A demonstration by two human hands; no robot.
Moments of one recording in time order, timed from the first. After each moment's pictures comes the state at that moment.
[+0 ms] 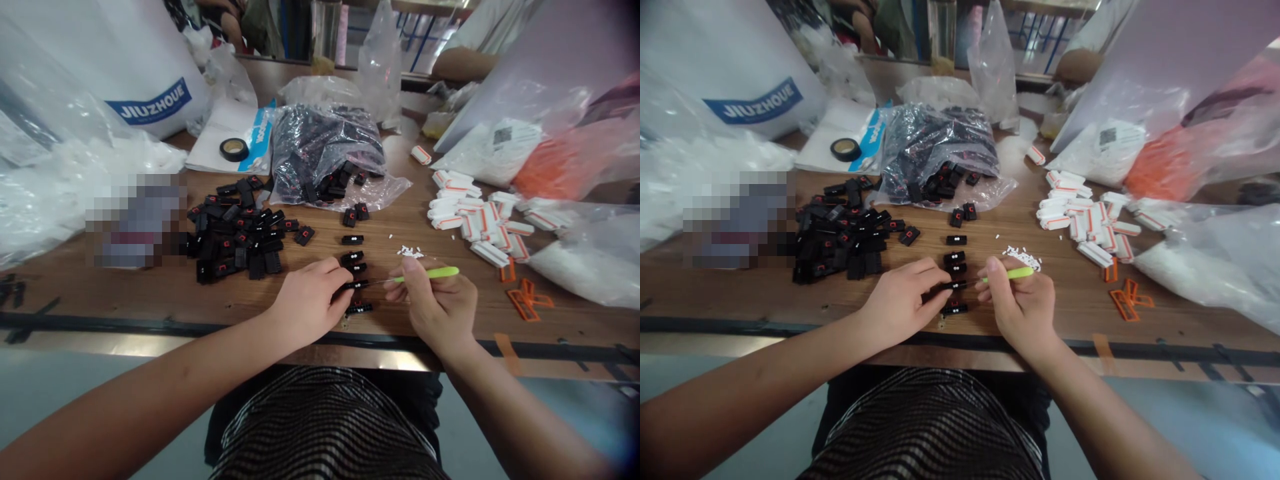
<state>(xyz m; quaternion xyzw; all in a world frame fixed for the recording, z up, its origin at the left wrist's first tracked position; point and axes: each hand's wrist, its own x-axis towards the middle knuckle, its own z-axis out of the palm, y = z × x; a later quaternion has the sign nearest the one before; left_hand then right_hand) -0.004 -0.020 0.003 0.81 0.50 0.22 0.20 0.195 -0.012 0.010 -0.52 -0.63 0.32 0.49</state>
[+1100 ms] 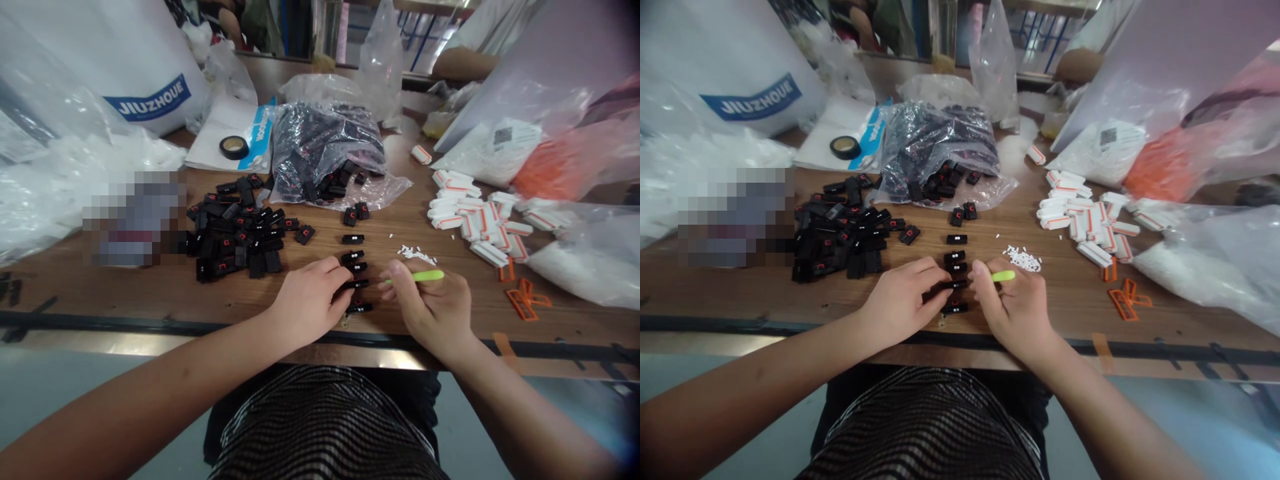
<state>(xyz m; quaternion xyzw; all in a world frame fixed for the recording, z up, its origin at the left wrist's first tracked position) -0.004 -0.020 0.001 0.81 0.50 0.22 0.21 0.195 -0.012 0.022 -0.50 -0.74 0.23 0.39</state>
